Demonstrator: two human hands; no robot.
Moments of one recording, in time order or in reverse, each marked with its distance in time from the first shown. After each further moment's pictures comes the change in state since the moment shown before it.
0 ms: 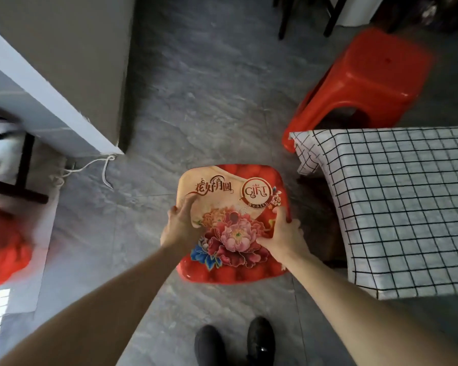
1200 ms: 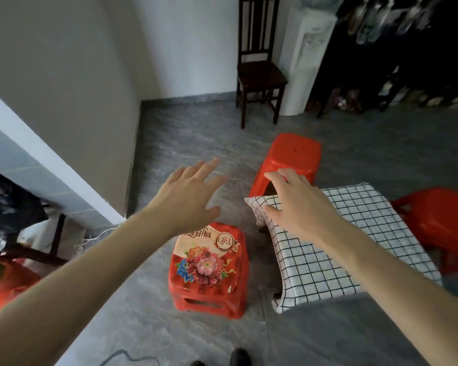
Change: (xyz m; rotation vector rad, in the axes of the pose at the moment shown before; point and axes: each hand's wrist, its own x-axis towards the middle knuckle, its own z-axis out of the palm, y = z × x) left_hand -0.279 0.339 -0.262 0.782 0.172 0.835; right_hand -0.262 -0.008 -0.407 -0.341 0.467 -0.571
